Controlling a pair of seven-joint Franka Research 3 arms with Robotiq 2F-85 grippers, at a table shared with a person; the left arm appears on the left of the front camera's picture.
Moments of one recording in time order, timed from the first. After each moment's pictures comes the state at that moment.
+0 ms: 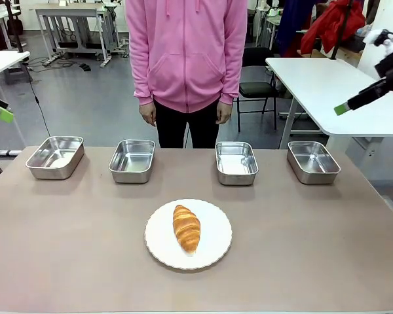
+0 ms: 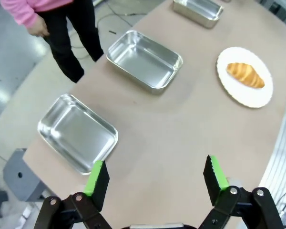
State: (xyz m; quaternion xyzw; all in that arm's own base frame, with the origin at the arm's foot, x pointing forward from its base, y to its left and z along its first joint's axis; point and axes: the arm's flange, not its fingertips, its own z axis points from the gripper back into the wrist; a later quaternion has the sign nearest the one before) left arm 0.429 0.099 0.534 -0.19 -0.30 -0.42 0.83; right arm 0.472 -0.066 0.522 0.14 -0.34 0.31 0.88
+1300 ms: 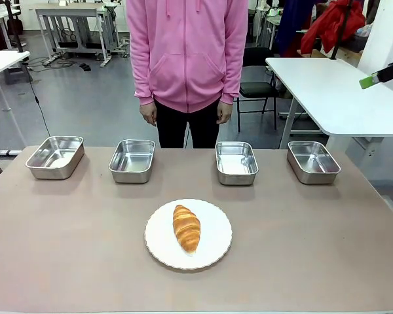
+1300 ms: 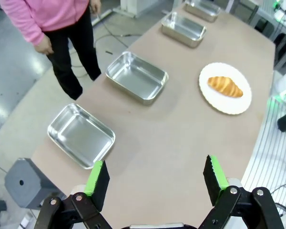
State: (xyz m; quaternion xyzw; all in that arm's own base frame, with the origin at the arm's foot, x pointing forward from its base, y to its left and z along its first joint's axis) left arm 0.386 0.142 0.596 -0.22 -0.35 -0.41 0.81; right arm 0.468 -0.106 0.581 0.19 -0.37 0.32 0.85
